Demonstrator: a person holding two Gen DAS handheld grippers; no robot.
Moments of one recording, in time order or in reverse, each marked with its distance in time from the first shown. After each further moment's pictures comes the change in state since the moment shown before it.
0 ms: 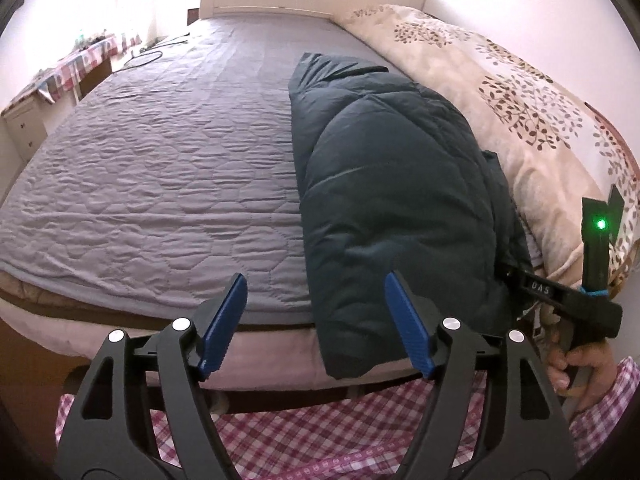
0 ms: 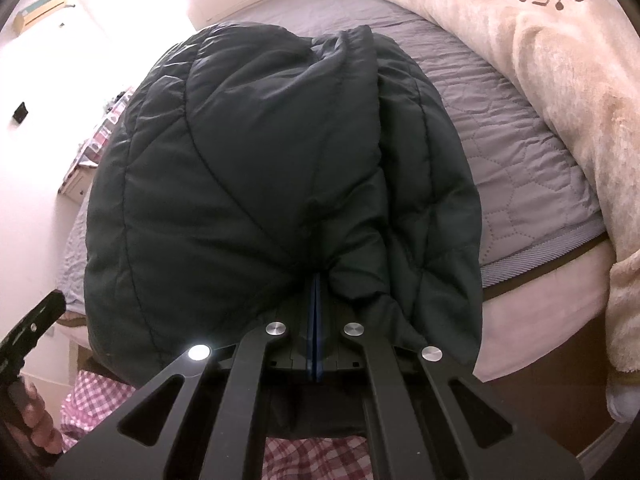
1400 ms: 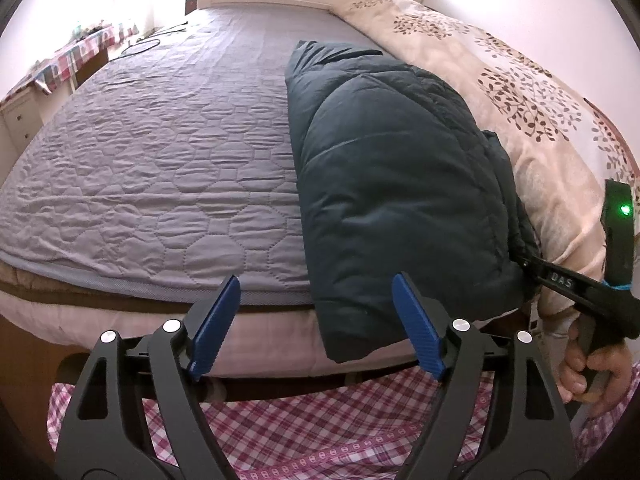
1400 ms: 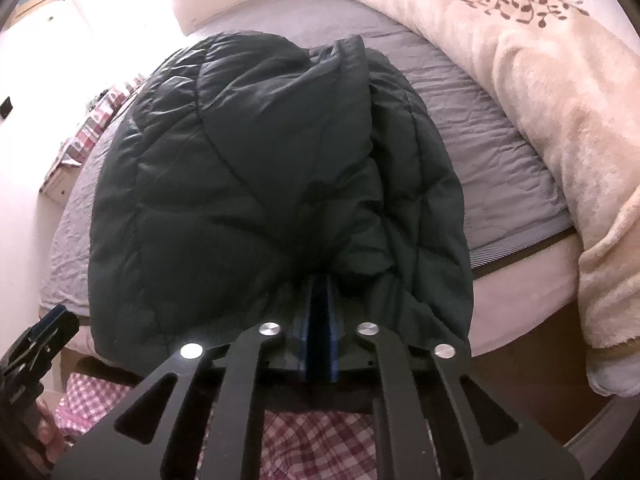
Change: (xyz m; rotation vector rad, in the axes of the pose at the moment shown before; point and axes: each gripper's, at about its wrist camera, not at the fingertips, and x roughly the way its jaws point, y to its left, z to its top) left arm 0.005 0.004 -0.011 -0.009 0.035 -0.019; right arm -0.026 0.018 -0.010 -0.009 -0.018 -0.092
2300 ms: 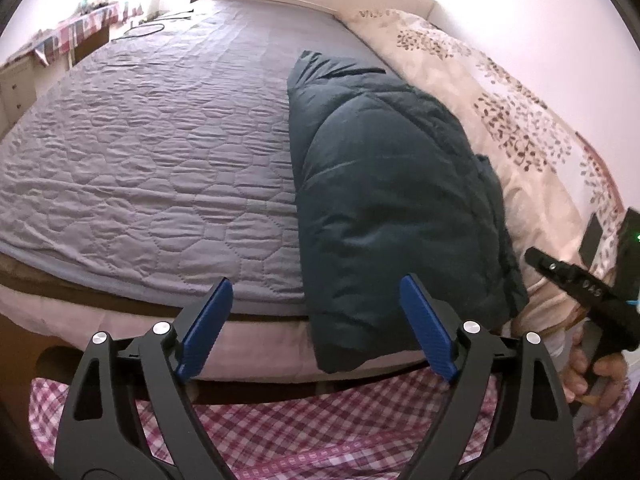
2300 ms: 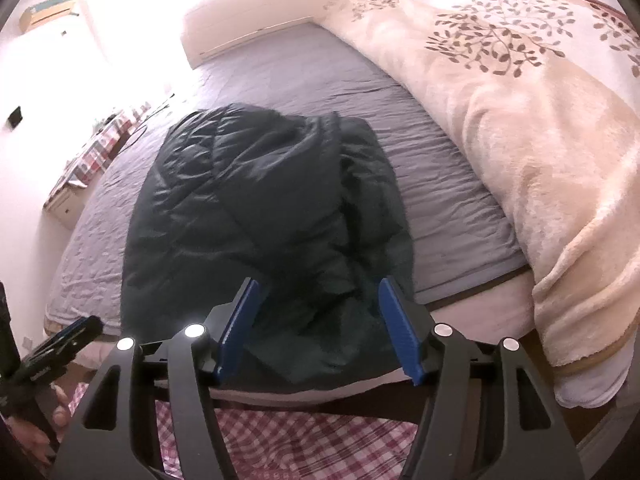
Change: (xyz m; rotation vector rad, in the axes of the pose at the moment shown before) left arm -0.004 0.022 0.012 -0.104 -0.013 -0.104; right arm -0.055 -0.008 0.016 -0.006 -0.129 -0.012
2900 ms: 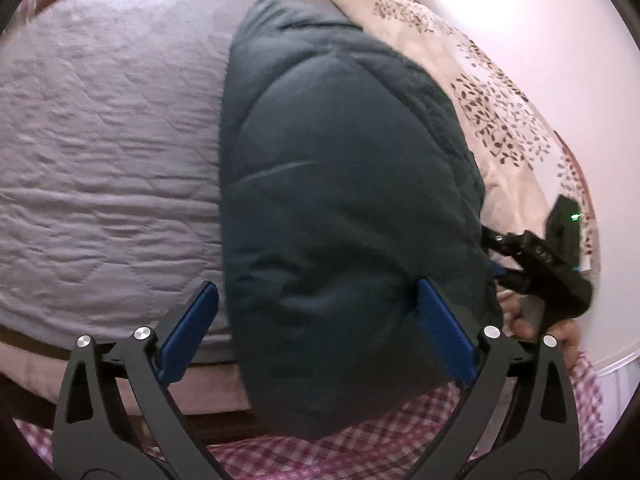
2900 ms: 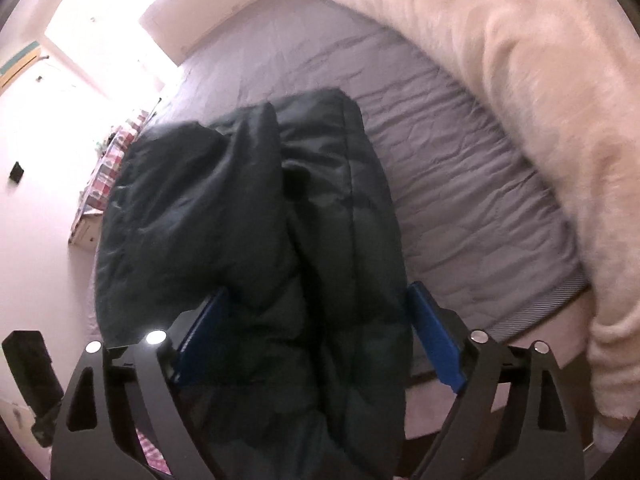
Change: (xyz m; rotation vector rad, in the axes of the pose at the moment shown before) left arm 0.079 -0.014 0.028 -0.041 0.172 -0.205; right arm 0.092 -0.054 0.048 0.192 0.184 0.158
